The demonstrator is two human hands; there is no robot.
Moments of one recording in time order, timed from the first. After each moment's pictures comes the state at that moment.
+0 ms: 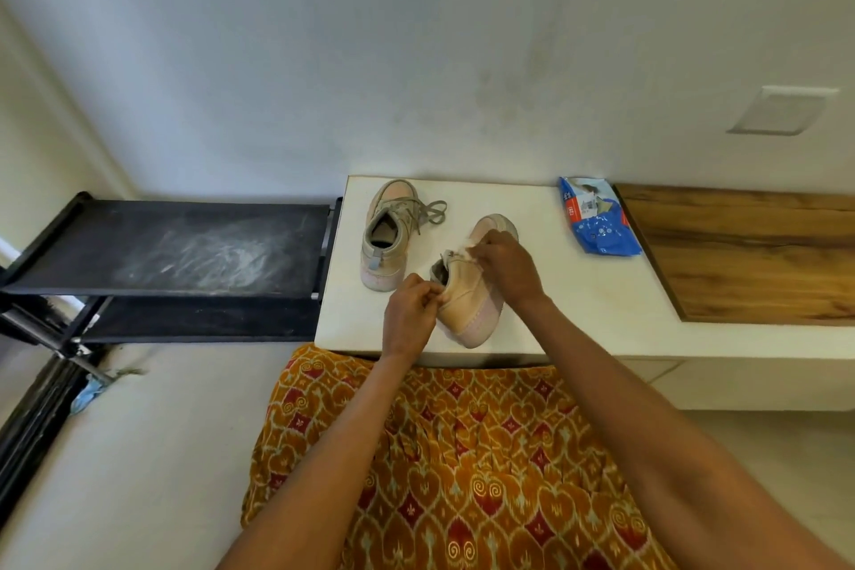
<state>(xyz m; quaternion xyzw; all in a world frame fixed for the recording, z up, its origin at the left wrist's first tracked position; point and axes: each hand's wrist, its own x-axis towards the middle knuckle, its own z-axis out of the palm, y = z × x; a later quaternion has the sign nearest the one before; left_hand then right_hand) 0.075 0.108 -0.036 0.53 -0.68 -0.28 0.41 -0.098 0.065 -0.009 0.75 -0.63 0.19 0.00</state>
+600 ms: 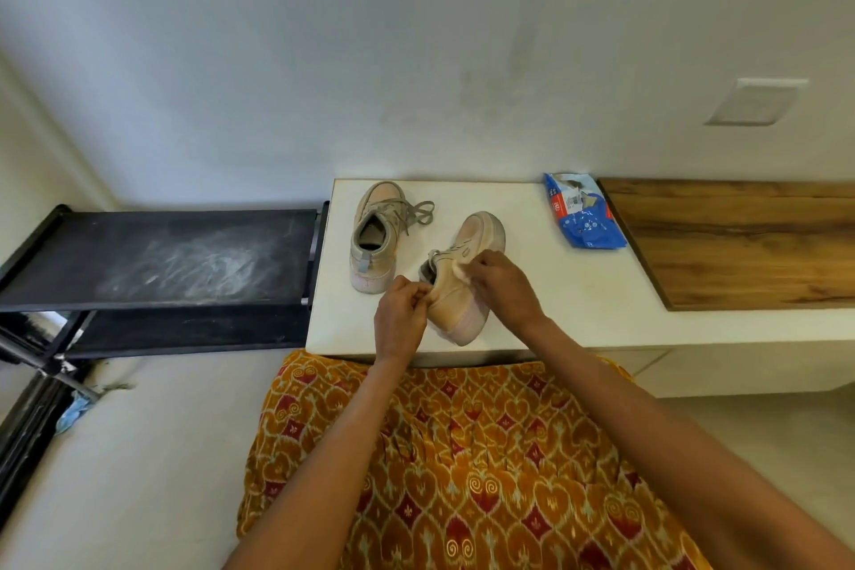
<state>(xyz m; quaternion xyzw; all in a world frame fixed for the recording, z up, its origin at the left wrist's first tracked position) 0.073 0.109 -0.036 0.55 -0.67 -0.29 0.42 -0.098 0.108 -0.007 0.77 -0.60 0.21 -0.01</state>
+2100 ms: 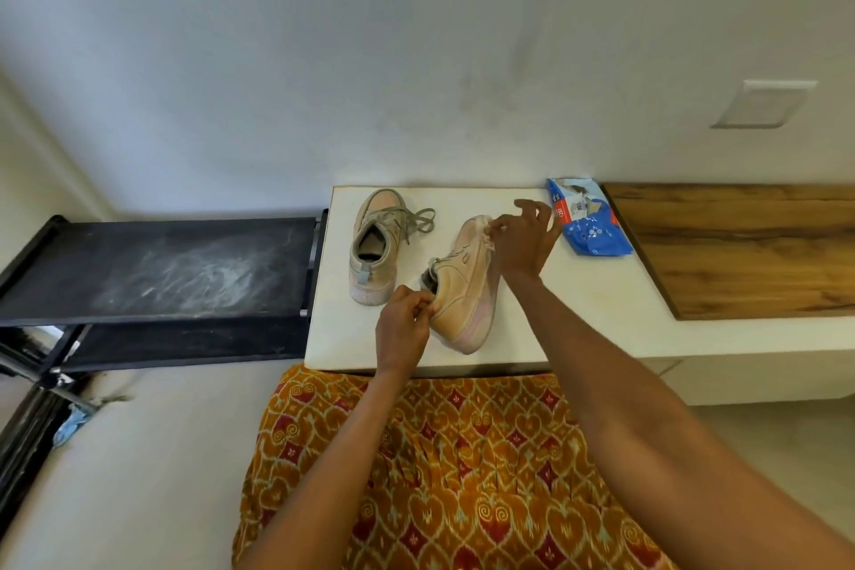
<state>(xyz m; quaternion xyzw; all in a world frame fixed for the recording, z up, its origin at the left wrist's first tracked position) 0.074 0.102 -0.041 0.55 -0.66 -0.30 0.41 -0.114 0.028 0.007 0.52 -0.82 0.24 0.05</state>
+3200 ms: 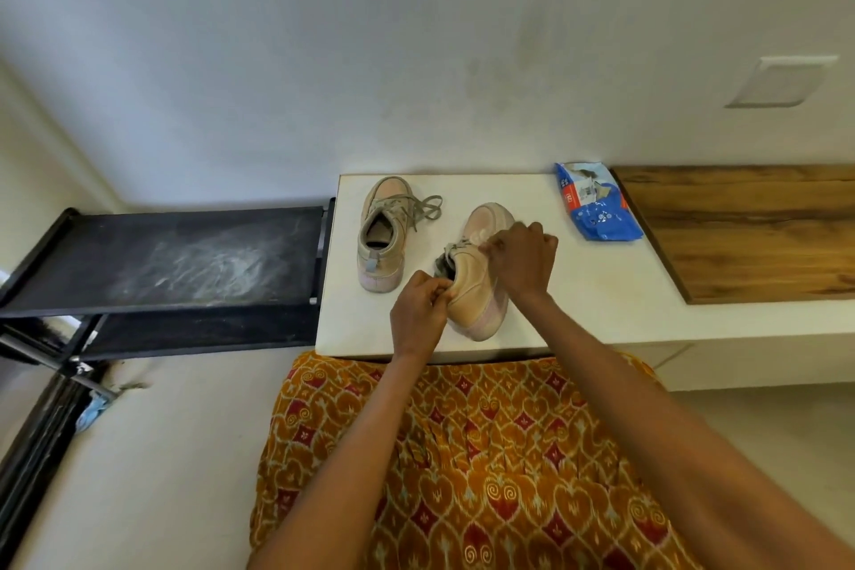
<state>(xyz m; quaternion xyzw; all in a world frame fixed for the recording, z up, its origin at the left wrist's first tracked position) 0.064 0.106 -0.035 0.55 -0.68 -0.28 0.39 -0.097 0.069 0.001 0.58 -0.80 0.18 0.02</state>
